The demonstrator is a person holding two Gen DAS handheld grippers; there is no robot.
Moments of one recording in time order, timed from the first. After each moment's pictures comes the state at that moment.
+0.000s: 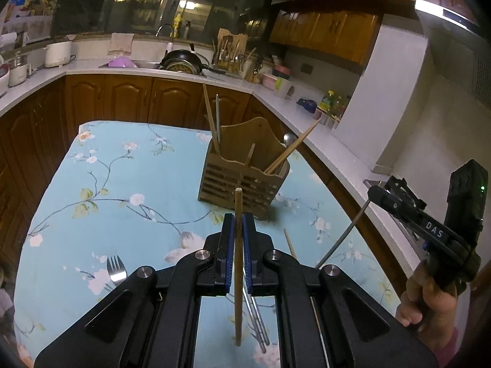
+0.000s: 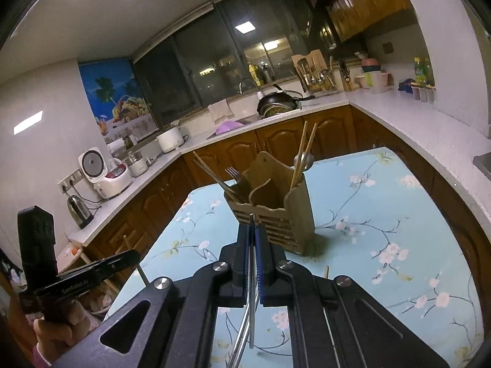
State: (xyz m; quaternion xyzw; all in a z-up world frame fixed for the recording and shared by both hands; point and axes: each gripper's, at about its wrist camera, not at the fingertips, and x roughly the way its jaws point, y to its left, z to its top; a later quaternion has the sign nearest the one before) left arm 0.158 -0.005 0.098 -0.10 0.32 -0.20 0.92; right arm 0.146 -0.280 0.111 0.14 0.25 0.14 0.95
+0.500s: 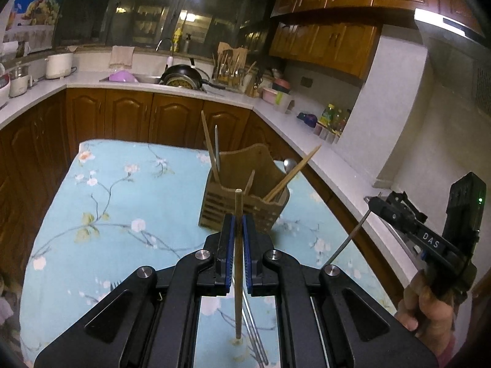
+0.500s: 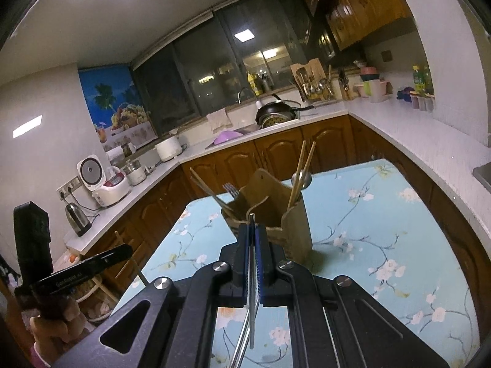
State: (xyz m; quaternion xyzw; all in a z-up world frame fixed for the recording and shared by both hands) left arm 0.176 -0.006 0.123 -0.10 0.29 -0.19 0.93; right arm 0.159 -0.287 0.121 0.14 0.23 0.13 0.95
